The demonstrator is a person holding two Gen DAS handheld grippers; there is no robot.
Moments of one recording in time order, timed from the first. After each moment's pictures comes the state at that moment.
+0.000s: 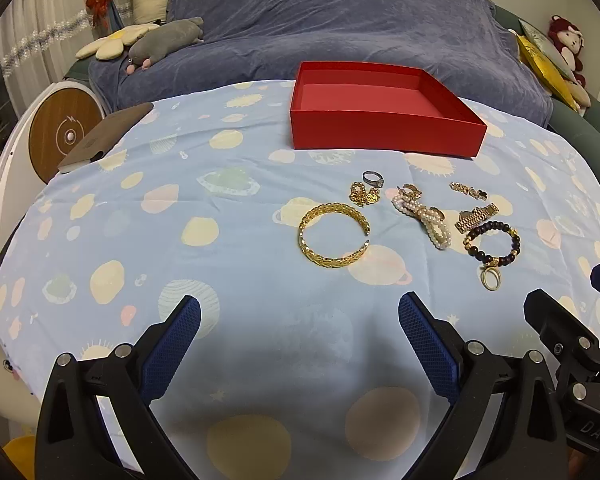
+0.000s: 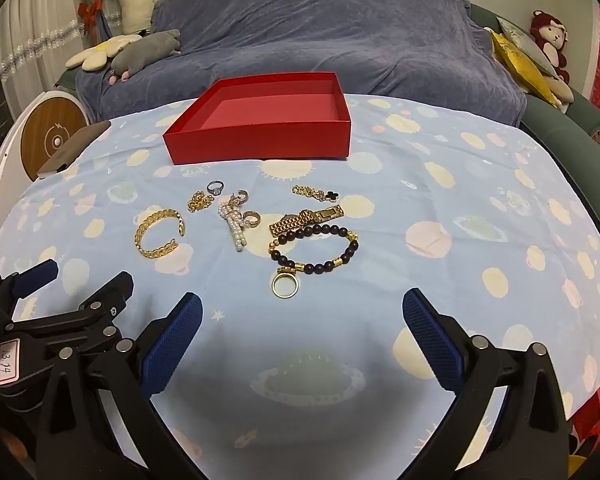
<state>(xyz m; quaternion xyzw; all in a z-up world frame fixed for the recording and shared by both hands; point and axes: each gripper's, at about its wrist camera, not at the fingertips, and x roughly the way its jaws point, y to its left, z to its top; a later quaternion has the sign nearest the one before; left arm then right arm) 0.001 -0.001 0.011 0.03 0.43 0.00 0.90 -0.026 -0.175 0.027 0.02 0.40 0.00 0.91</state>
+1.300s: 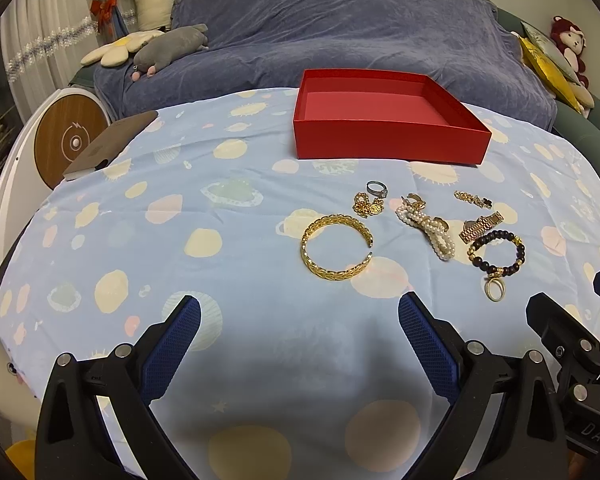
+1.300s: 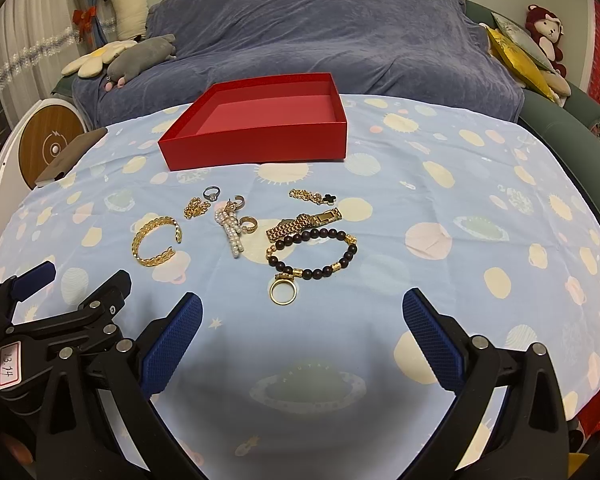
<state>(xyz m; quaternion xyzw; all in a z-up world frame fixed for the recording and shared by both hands) 0.005 -0.005 0.014 0.03 0.42 0.01 0.91 -0.022 -0.178 0.026 0.03 0.40 0.00 0.92</state>
